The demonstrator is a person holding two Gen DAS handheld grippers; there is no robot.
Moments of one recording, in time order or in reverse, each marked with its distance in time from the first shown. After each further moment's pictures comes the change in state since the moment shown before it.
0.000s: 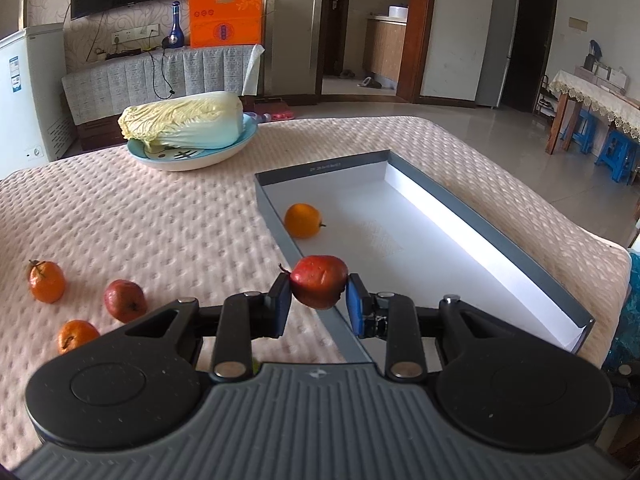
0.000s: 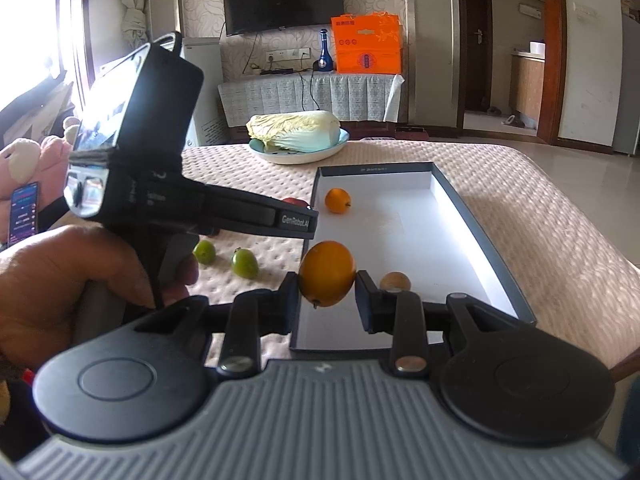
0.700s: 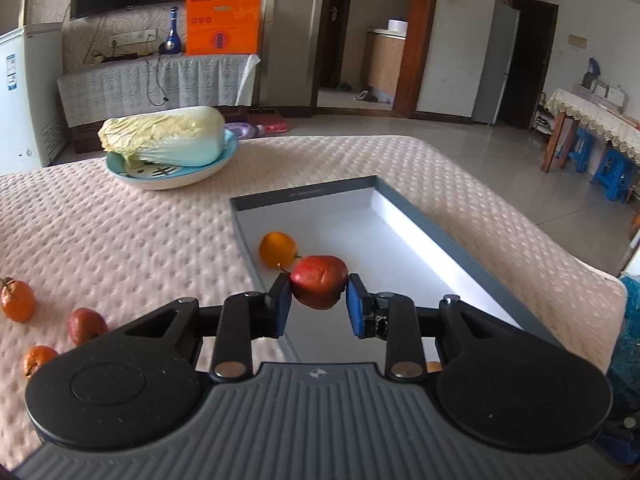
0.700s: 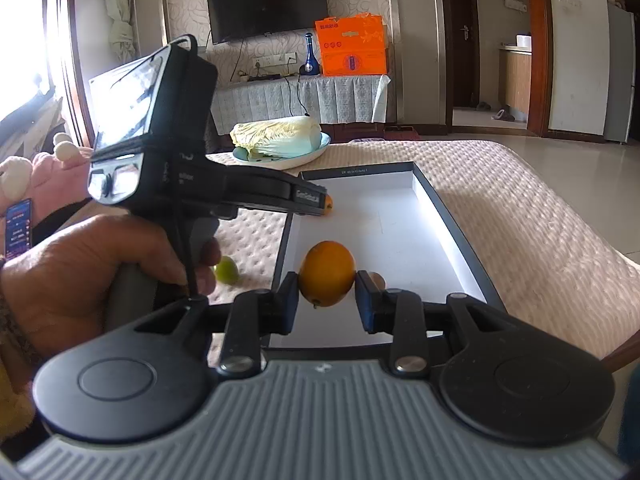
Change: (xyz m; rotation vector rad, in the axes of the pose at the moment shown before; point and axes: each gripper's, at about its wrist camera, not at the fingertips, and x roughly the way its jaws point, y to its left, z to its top) left arm 0.022 -0.015 0.020 -0.028 -0.039 -0.028; right arm -0.011 -0.014 -0.003 0.045 -0.013 -0.013
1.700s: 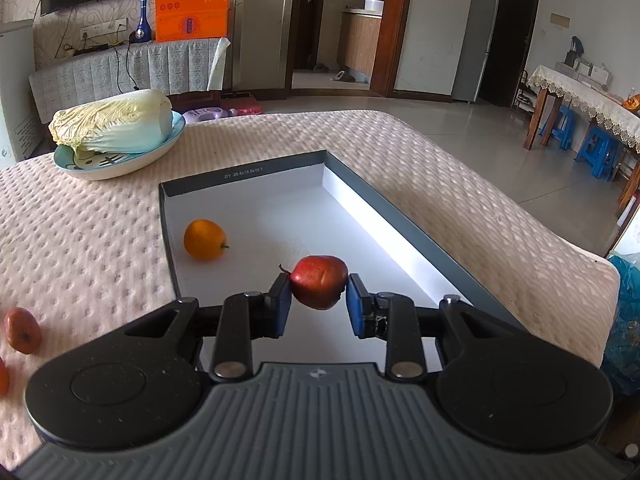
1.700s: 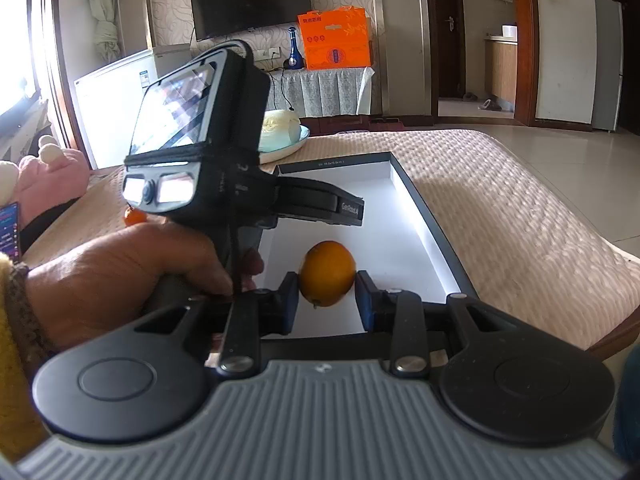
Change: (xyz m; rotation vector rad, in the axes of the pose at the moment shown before) left arm 0.039 -0.039 -0.003 0.041 0.060 -0.050; right arm -0.002 -0.013 -0.001 0.027 0.024 -0.037
